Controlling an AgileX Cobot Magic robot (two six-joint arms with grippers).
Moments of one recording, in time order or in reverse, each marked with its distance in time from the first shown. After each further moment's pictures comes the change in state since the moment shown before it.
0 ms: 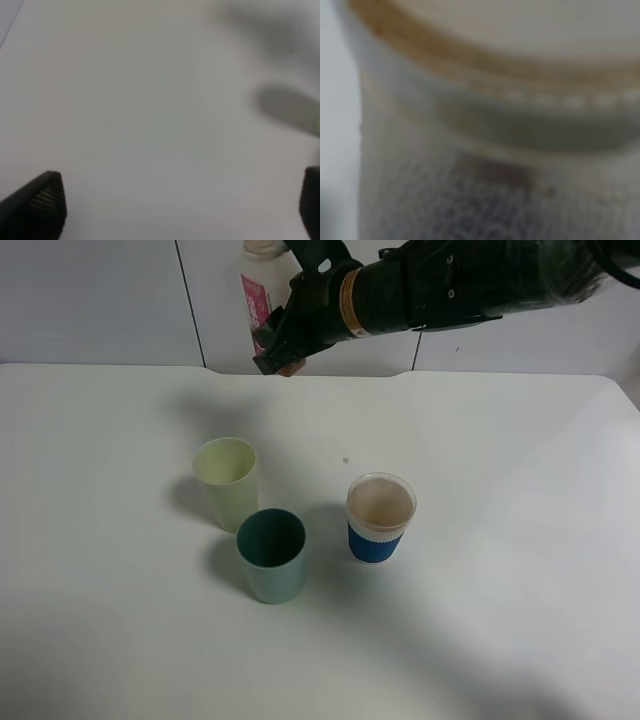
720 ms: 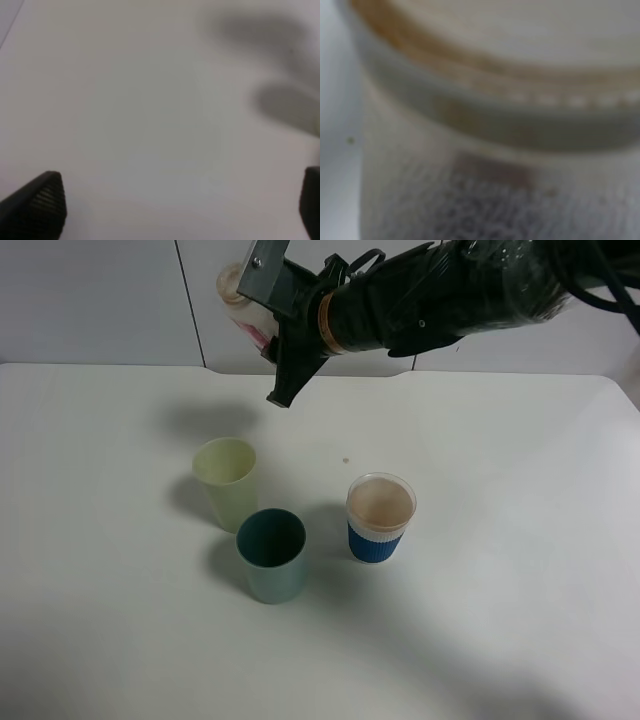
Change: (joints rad) left arm 0.000 0.000 0.000 0.000 0.000 0.000; right arm 0.080 0.024 0.000 -0.213 0.224 -0.166
